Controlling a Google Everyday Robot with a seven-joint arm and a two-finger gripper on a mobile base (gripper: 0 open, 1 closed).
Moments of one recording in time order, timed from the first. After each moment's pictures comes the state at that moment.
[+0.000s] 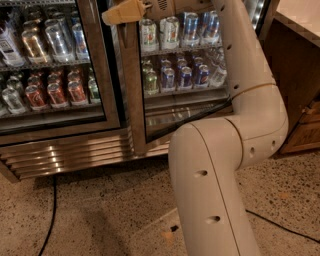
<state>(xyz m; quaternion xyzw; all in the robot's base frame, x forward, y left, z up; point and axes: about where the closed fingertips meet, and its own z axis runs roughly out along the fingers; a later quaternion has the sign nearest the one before) 0.703 0.101 1.032 -0.53 0.59 0.48 0.38</state>
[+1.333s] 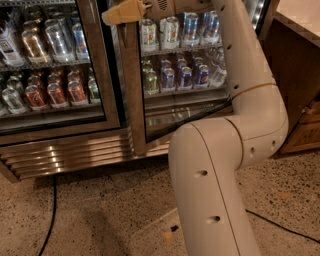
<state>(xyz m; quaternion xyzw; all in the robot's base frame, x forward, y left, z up) 0.703 0.101 1.032 -0.53 0.59 0.48 0.38</state>
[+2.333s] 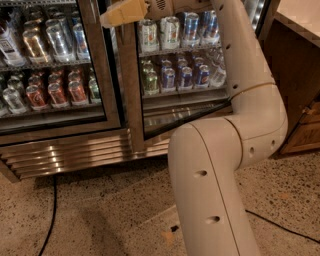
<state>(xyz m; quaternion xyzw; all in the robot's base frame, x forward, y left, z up) 0.703 0.101 1.032 -0.53 0.59 0.48 0.38</state>
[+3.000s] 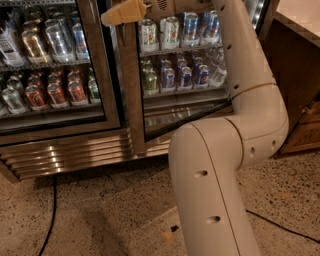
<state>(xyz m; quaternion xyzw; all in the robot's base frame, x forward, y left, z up) 0.703 0.101 1.032 -0.53 0.59 0.48 0.38</state>
